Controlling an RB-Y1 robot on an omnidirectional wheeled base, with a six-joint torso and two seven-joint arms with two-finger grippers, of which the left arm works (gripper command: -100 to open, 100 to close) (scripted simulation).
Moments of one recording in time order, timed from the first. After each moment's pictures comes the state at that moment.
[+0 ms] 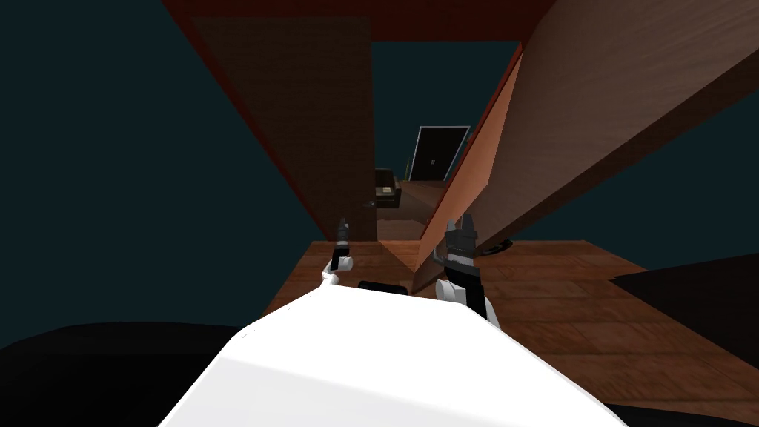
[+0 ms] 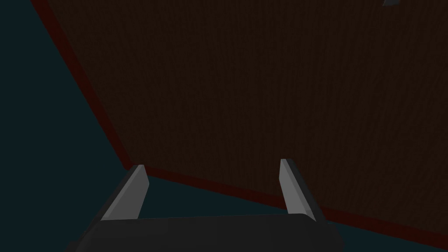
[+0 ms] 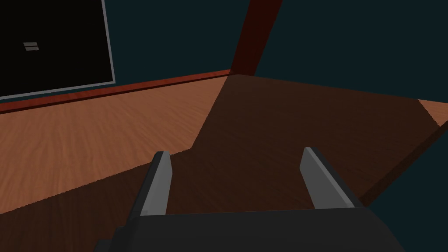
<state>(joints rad) 0.02 0.07 0.03 -1.22 0.26 -0.78 -0.24</state>
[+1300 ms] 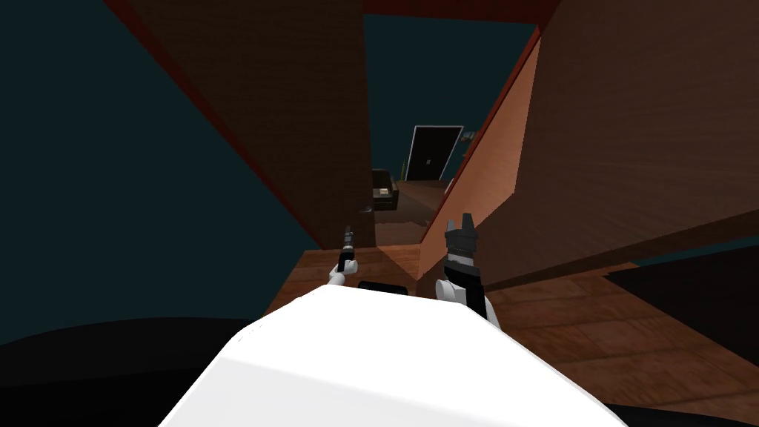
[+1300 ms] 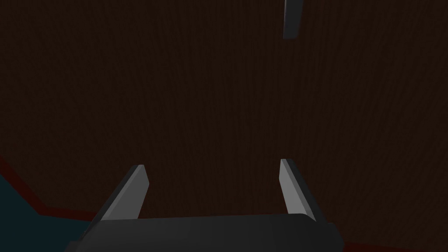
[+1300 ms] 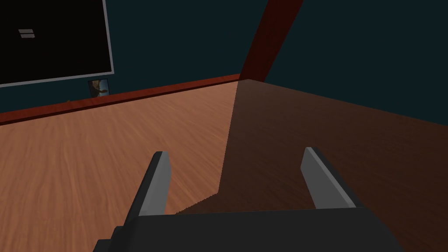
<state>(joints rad) -0.12 0.04 0.03 -0.83 0.34 -0.83 -0.26</state>
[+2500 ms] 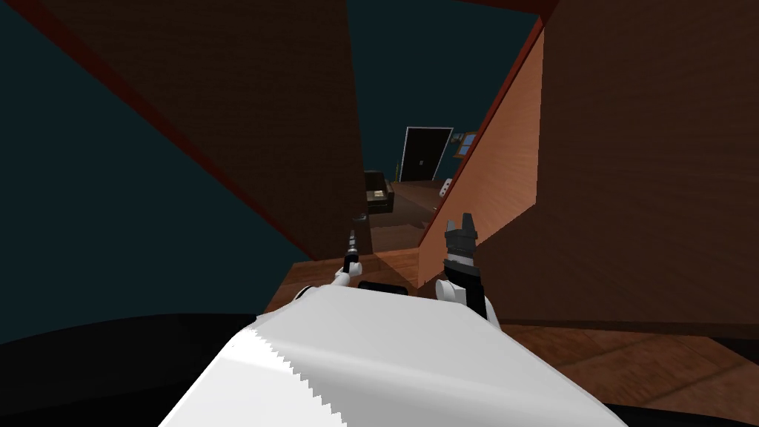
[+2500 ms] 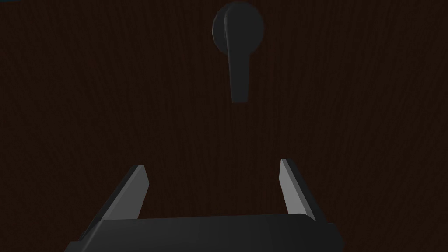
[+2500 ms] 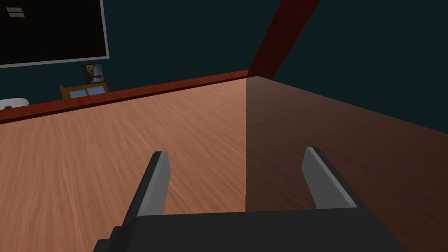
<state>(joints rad) -0.23 0.00 0.04 -0.56 0.39 -0.88 -0.28</state>
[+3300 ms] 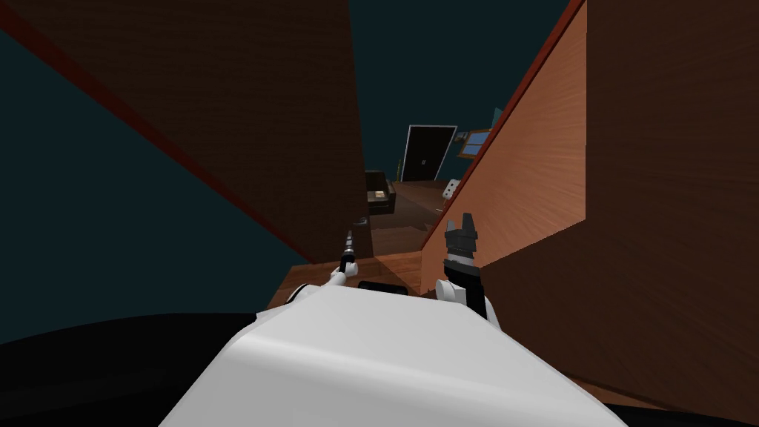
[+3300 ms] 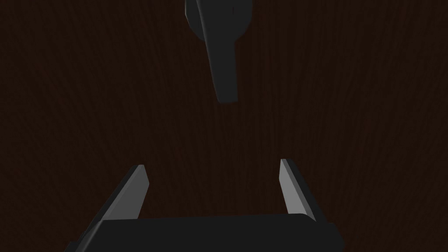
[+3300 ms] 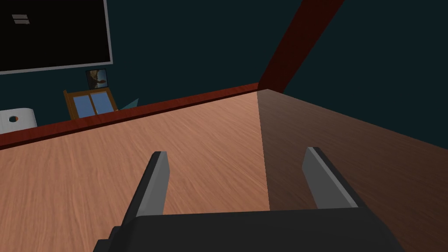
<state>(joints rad) -0.25 0.05 0.05 -0.50 0.37 -0.88 -0.27</state>
